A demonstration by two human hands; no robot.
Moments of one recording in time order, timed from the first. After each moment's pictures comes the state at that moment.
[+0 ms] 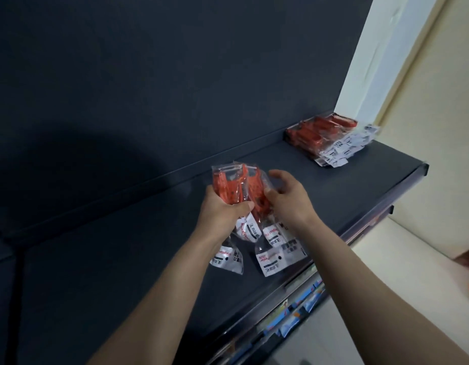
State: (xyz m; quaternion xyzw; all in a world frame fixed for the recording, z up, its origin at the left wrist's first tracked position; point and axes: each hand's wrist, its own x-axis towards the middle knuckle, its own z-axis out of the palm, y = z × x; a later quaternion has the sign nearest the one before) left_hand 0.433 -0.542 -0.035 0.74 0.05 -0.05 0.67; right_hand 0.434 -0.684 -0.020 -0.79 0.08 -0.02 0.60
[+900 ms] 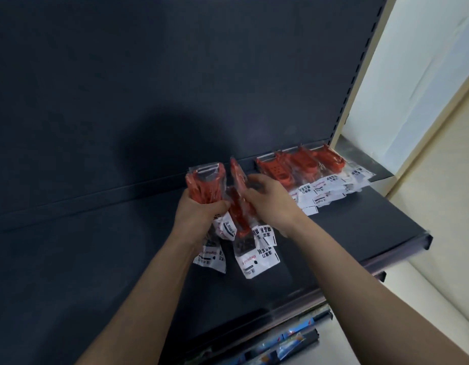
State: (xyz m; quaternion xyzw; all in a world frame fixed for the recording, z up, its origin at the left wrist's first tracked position) left_hand 0.528 -0.678 -0.030 0.66 0.16 0.06 0.73; right_hand 0.568 -0.823 -0.005 -0.84 -0.10 0.07 0.53
